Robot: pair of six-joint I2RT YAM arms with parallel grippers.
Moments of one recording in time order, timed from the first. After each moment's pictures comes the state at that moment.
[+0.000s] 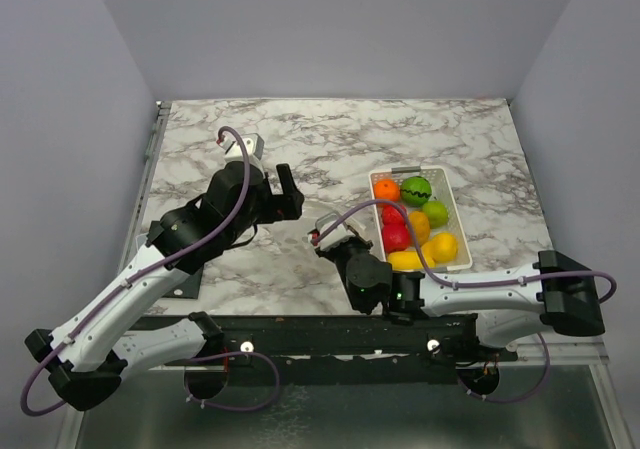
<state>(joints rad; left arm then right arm) -0.78 0.98 1.19 -0.75 -0.32 -0.63 1.41 1.37 0.79 0.53 1.11 -0.41</state>
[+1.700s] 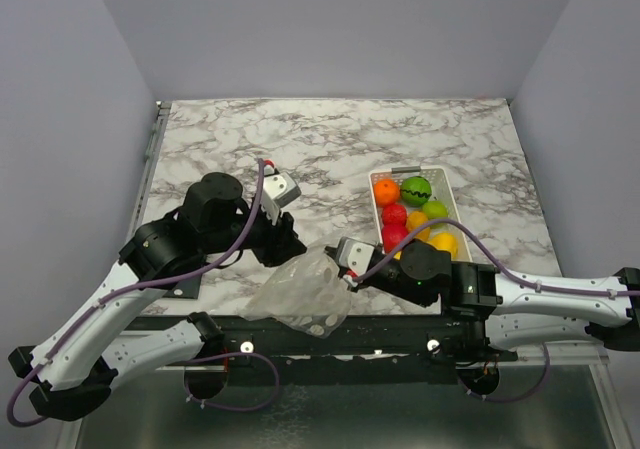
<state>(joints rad) -0.82 0.88 1.24 -0.86 0.33 -0.12 1.41 0.98 0.87 -0.03 0.33 -0.43</state>
